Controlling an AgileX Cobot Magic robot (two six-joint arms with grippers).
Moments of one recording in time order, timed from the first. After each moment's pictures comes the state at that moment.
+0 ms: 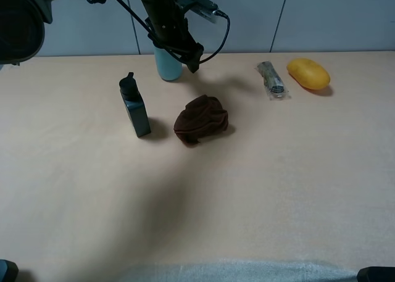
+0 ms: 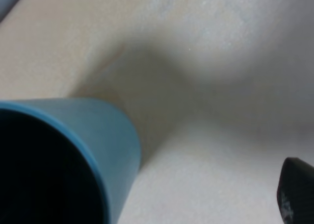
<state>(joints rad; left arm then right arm) -0.47 2.46 -2.16 0.00 0.87 0.32 0.06 -0.01 -0.49 0.00 1.03 -0.03</state>
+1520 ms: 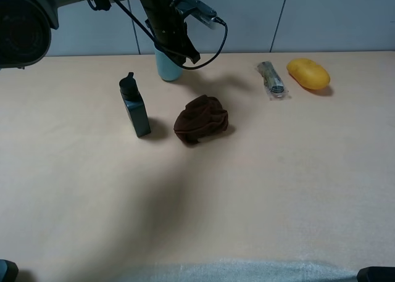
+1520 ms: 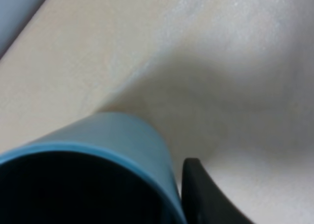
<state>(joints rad) -0.47 2.48 -2.16 0.05 0.82 0.33 0.06 -0.01 -0.49 0.00 1.03 -0.03</state>
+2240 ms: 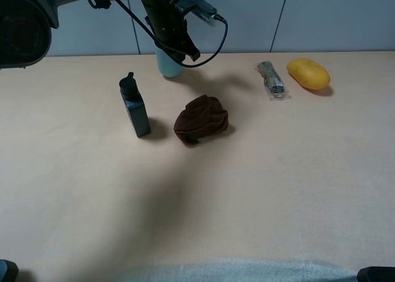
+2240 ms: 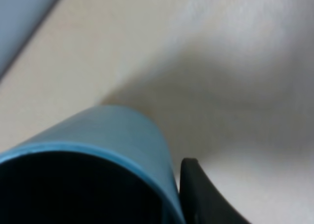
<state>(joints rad) -0.47 2.48 -2.19 0.06 0.83 0.33 0.06 -0.01 -0.49 0.00 1.03 -0.03</state>
